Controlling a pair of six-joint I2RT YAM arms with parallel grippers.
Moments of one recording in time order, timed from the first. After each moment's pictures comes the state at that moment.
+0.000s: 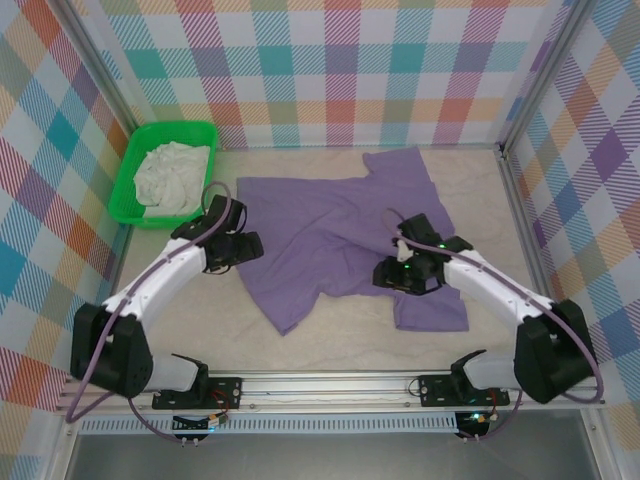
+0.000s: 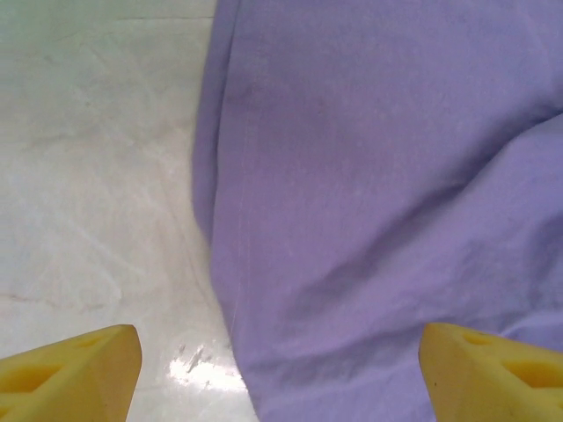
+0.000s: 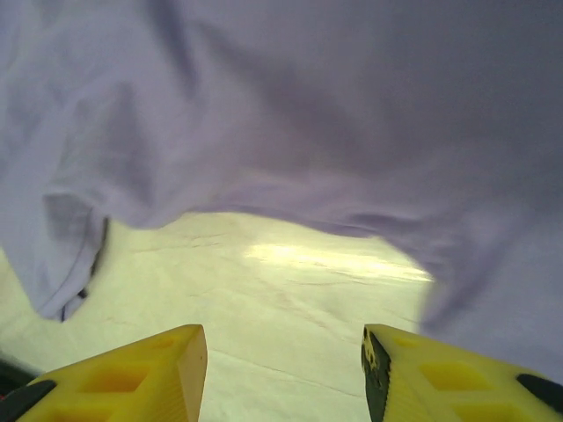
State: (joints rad) left arm -0.32 1.32 0.99 -0.77 -0.10 -0.60; right arm 0.51 1.35 0.88 -0.73 -0.31 0.57
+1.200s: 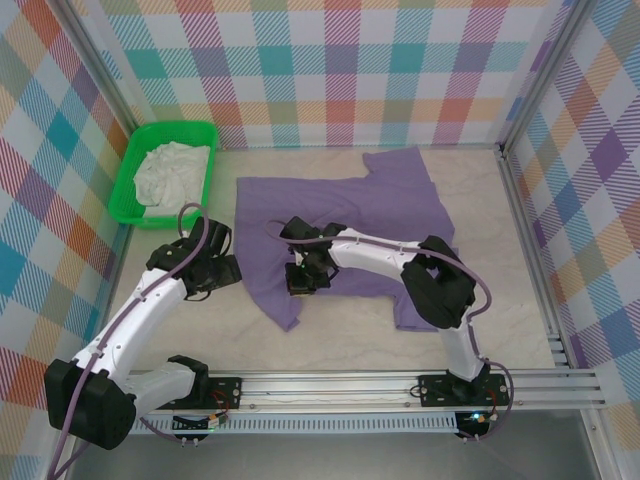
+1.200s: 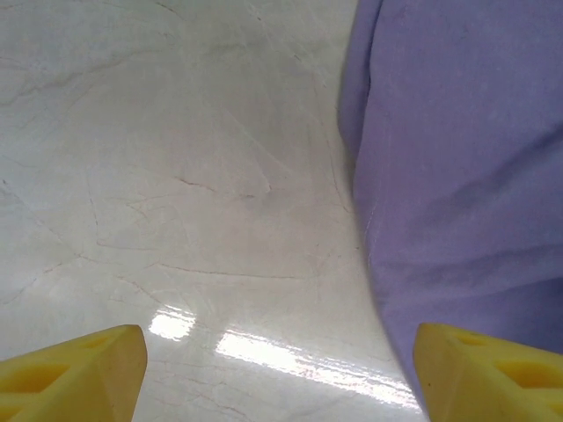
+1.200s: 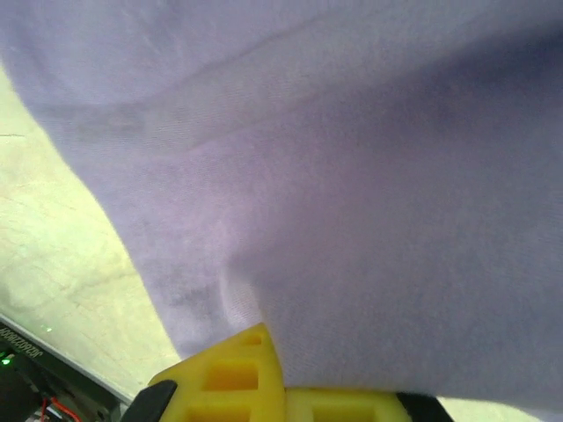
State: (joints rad) left arm -0.32 1.09 0.92 -1.02 -0.23 -0.62; right arm 0.92 2.01 1.52 -0.76 -0.32 0.75
